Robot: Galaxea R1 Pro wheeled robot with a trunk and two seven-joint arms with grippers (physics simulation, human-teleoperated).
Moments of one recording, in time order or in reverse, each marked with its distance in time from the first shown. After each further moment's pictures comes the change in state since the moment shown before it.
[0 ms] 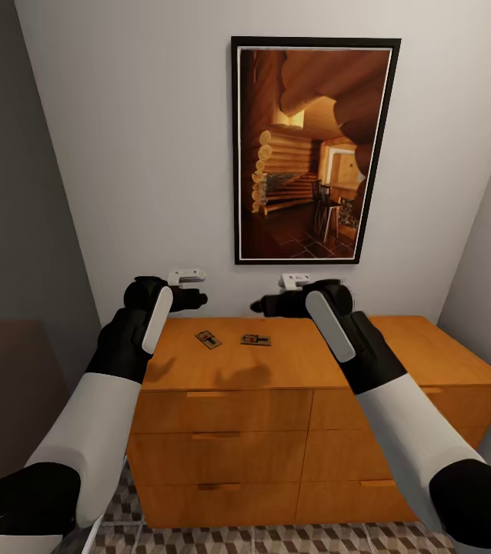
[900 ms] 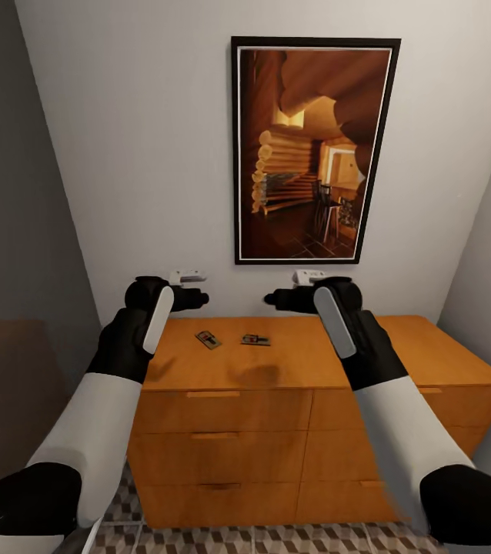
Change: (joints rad) left arm 0.000 -0.006 0.000 -0.001 0.004 -0.004 -0.002; right arm 0.013 0.049 -0.161 0.005 0.173 0.000 0.026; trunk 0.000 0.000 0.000
